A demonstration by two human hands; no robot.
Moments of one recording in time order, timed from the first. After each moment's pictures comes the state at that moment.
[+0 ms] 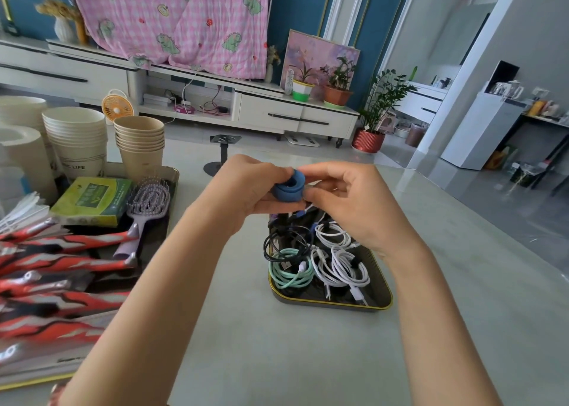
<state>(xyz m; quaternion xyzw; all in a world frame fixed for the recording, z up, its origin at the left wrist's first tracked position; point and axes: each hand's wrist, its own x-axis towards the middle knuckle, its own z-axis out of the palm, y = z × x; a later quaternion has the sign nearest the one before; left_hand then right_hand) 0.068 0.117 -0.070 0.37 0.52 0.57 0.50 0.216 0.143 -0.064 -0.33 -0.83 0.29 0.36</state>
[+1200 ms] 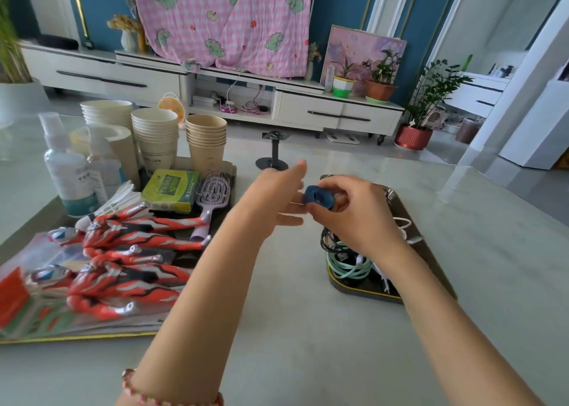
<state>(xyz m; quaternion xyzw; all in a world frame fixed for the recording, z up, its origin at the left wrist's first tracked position) 0.037 0.100 -0.093 0.33 0.62 0.54 0.47 0.164 0.147 -0.114 -0.36 -0.84 0.17 0.36</state>
